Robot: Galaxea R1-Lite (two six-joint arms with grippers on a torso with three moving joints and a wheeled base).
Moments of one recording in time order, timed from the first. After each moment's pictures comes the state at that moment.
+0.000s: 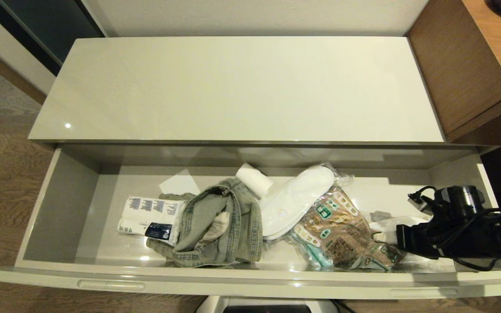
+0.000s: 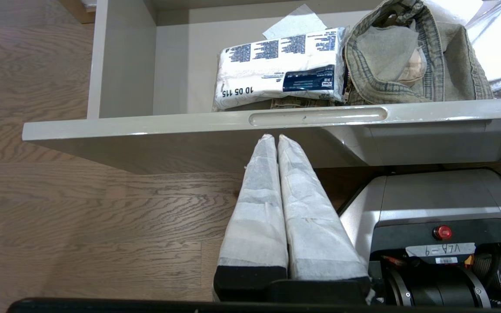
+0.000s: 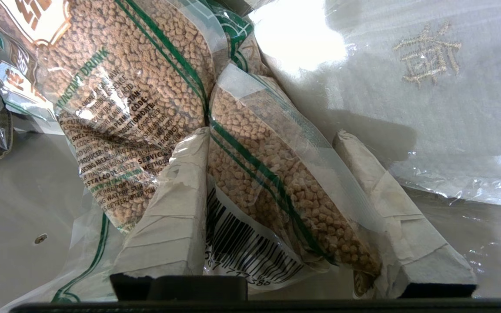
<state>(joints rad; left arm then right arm) 0.00 0.00 0.00 0.01 -0.03 0.10 -0.08 2.01 -0.65 -0.40 0.41 0.14</state>
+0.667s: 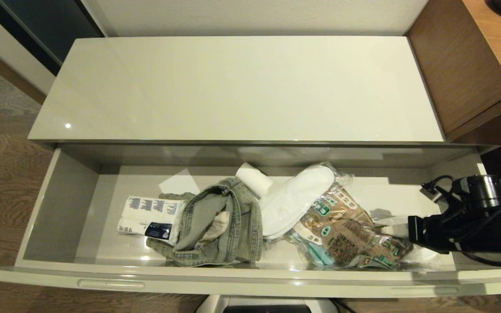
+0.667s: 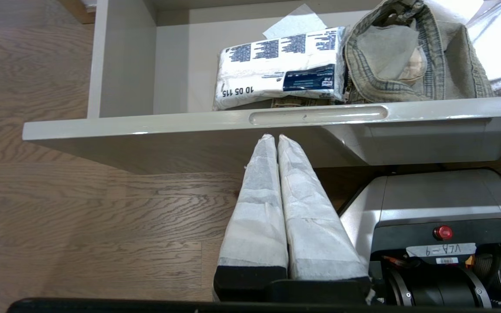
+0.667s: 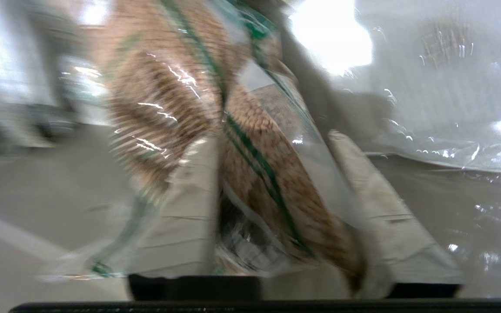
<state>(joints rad) 0.00 0.00 0.00 0.01 -0.03 0.10 -0.09 1.84 -0.64 -0.35 0.50 0.20</state>
